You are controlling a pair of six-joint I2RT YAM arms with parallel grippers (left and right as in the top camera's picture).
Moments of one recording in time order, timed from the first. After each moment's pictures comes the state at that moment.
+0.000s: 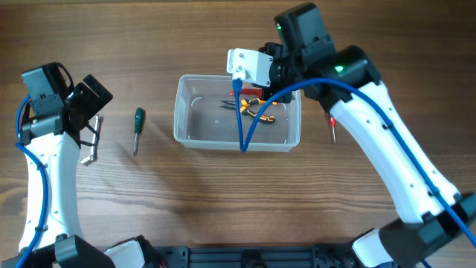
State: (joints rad) left arm 0.33 1.40 1.09 -0.61 -0.03 -0.42; right arm 0.51 1.68 1.75 -0.99 -0.26 -1.01
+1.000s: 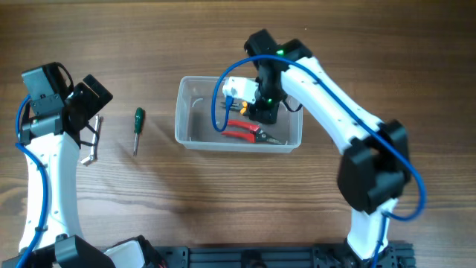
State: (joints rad) left arm 0.33 1.40 1.09 -0.61 -0.03 -0.42; right arm 0.51 2.01 1.77 -1.19 -0.24 -0.81
